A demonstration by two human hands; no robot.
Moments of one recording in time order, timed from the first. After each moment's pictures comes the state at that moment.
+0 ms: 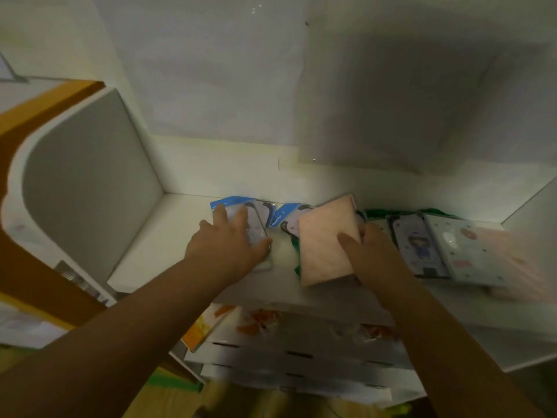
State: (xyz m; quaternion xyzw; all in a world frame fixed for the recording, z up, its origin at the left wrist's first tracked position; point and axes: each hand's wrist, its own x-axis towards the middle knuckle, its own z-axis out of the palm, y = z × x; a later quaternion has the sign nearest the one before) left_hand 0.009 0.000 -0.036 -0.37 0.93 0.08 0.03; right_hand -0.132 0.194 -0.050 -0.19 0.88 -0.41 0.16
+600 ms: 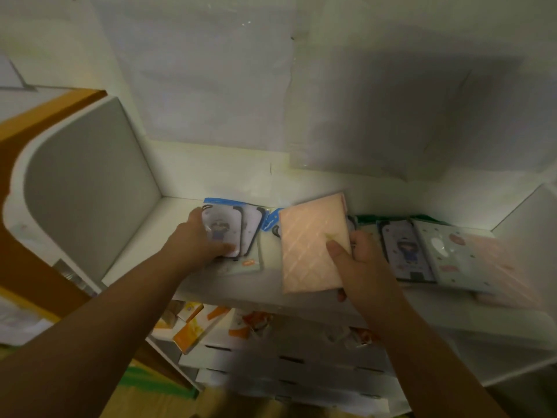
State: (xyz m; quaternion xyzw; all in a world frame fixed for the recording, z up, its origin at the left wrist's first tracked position) left_hand 0.024 -0.034 -0.042 -0.44 0.83 0.33 -0.05; right_hand -0.096 0.217 -0.024 -0.20 0.81 -0.52 0.19
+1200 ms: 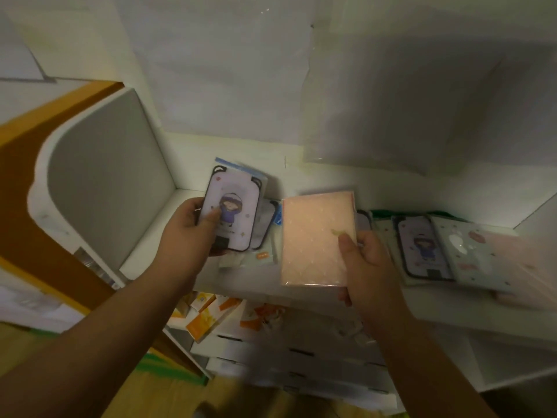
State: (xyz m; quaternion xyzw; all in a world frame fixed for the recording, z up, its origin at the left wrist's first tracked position) left_hand 0.056 -0.007 -0.025 -0.38 0.64 0.59 -0.31; right_hand -0.074 0.208 -0.027 -0.17 0.77 -0.59 0.17
